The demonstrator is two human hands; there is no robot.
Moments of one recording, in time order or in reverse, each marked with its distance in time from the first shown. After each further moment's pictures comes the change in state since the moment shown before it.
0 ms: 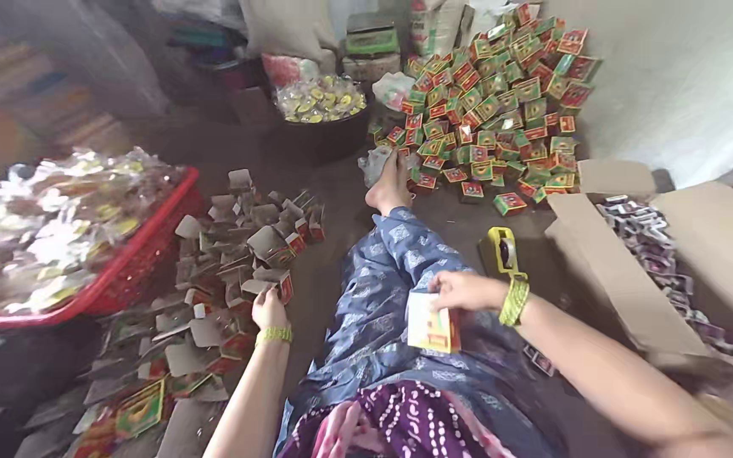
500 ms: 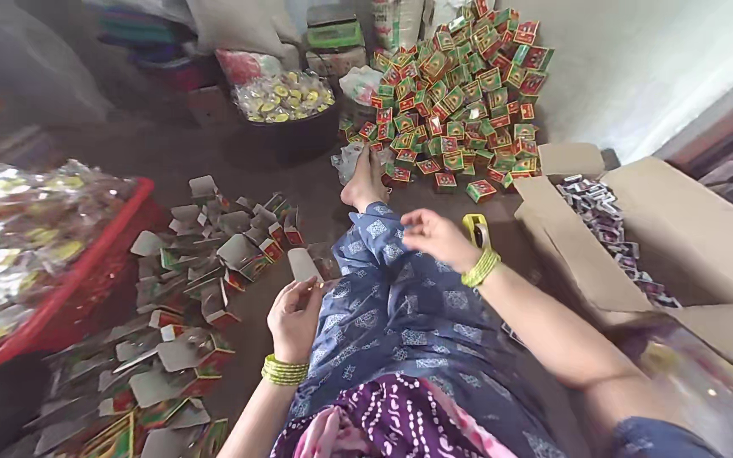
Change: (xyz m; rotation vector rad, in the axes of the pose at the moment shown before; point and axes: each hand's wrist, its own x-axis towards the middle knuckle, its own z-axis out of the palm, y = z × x) left_hand -0.126 0.062 0.026 0.275 -0.408 0.900; right_hand 0.009 -0.026 -0.023 0.218 0.516 -0.515
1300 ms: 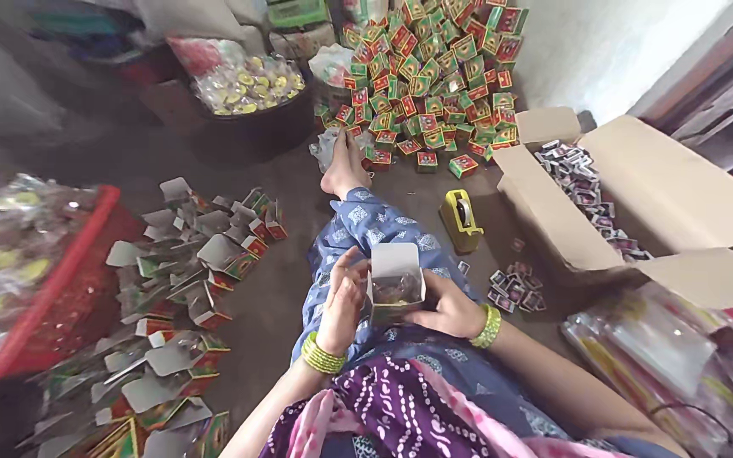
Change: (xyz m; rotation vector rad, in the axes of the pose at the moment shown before) left_hand -0.024 0.079 0.056 -1.022 -0.628 -0.360; right_hand -0.134 0.070 0.030 -0.028 -0.083 -0.352
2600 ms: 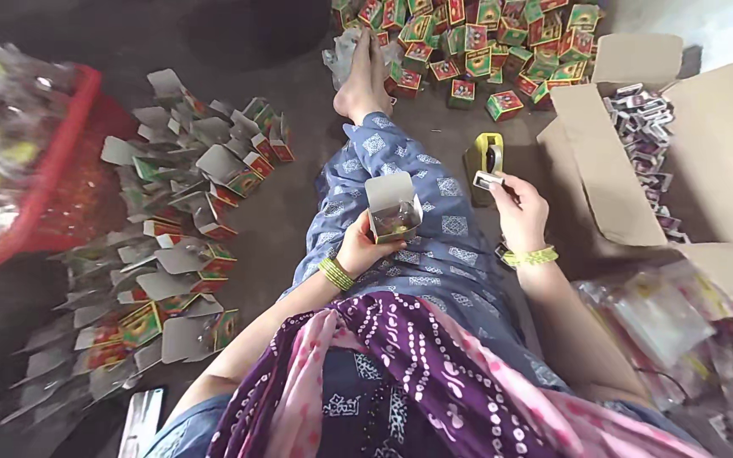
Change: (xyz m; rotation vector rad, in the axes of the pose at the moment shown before) left_hand -0.004 -0.064 -0.022 0.381 0.001 -0.012; right_hand -0.005 0.049 -0.077 -0.457 0.636 0.373
